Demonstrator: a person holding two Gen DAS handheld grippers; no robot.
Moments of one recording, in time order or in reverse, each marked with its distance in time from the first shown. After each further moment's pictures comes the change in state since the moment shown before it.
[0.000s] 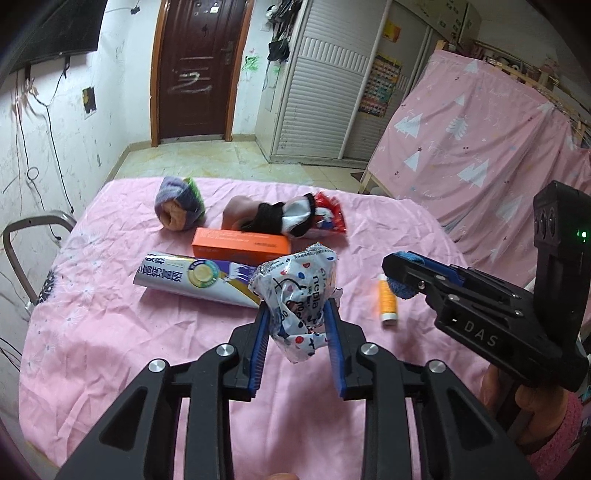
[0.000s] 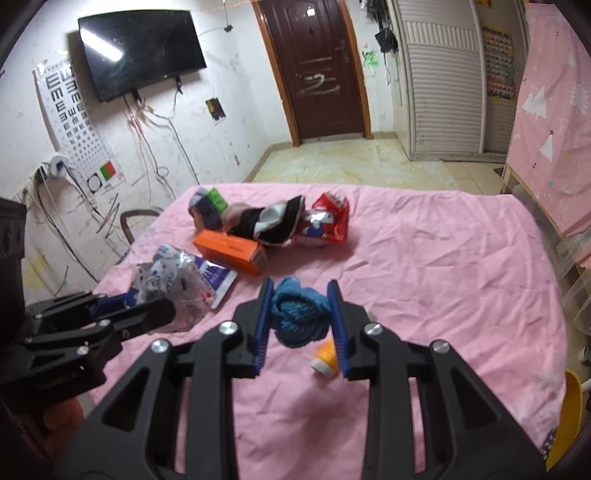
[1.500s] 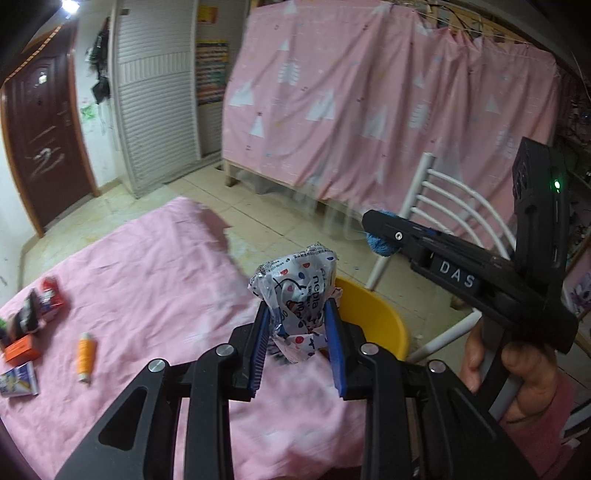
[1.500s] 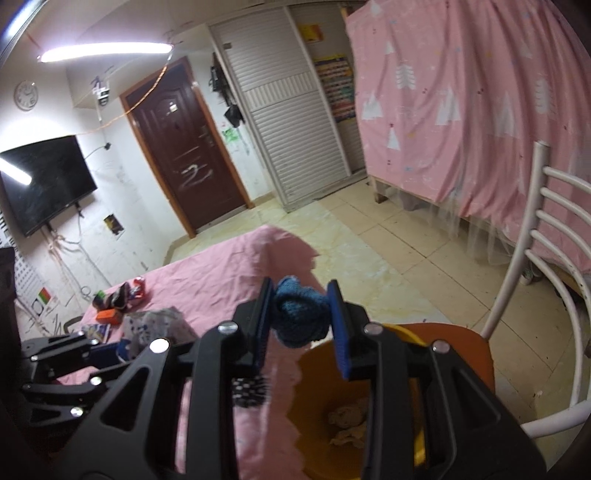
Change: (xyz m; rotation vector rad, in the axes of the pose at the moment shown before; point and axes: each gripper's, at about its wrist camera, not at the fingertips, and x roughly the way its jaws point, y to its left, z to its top) left arm 0.026 -0.303 -0.032 0.481 0.071 -0.312; right arm -0.213 -0.220 -0.096 0.383 -0.301 -0.322
